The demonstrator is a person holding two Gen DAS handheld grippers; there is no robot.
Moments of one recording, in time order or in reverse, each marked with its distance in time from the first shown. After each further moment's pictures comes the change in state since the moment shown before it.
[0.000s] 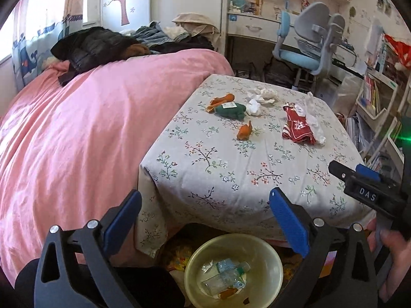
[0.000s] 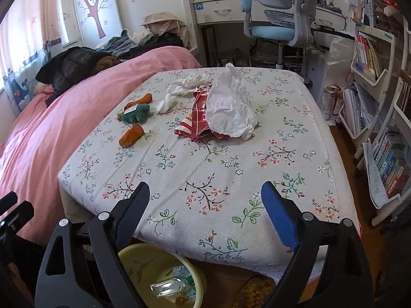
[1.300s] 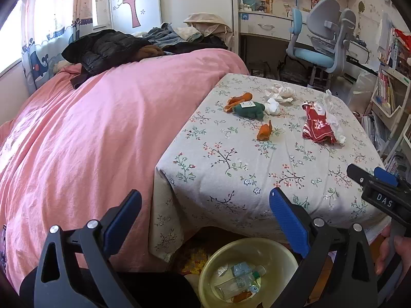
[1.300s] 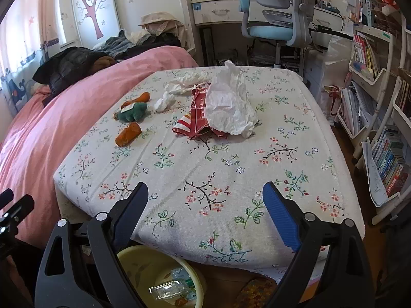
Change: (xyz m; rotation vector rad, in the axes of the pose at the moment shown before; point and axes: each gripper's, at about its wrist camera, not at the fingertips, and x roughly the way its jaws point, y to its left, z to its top) left arm 0.008 0.005 -0.001 0.014 -0.015 0.097; right arm 0.008 0.003 -0.003 0.003 -0.002 -0.017
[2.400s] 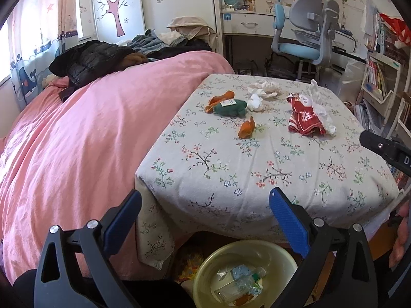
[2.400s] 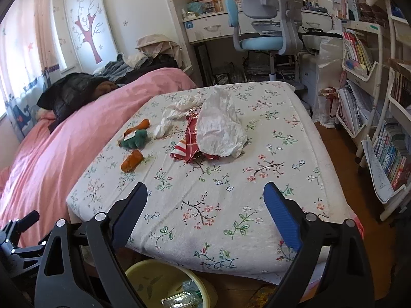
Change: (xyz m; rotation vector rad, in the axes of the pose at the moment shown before) left arm 0.009 -0.026 -0.003 0.078 -0.019 -0.028; right arm -0.032 -0.026 0.010 0.112 -0.100 0.042
